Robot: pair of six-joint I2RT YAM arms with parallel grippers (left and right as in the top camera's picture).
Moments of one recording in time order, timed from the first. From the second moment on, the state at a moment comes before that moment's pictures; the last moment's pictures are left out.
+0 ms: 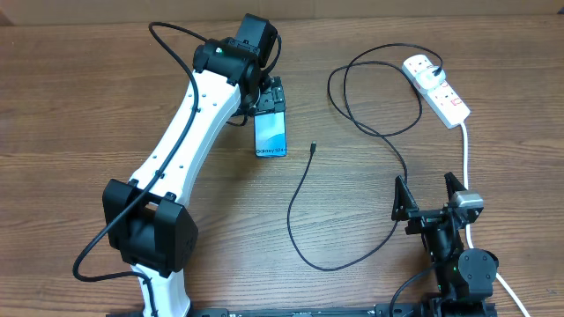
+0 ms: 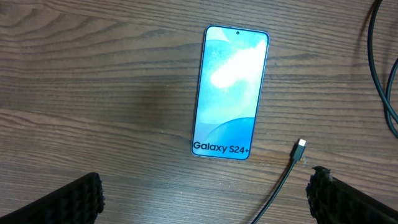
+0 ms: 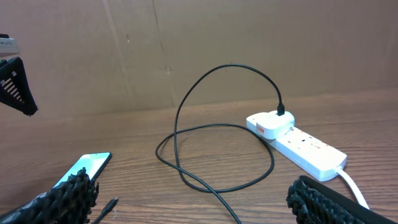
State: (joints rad) left arm -0.40 1.99 1.93 -1.23 -0.11 -0.57; right arm 0.00 0.01 0.02 -0.03 -0.12 0.15
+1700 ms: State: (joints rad) left arm -0.40 2.30 1.93 -0.99 -0.01 -0.52; right arm 0.00 0.01 0.02 -0.03 -0.12 0.15
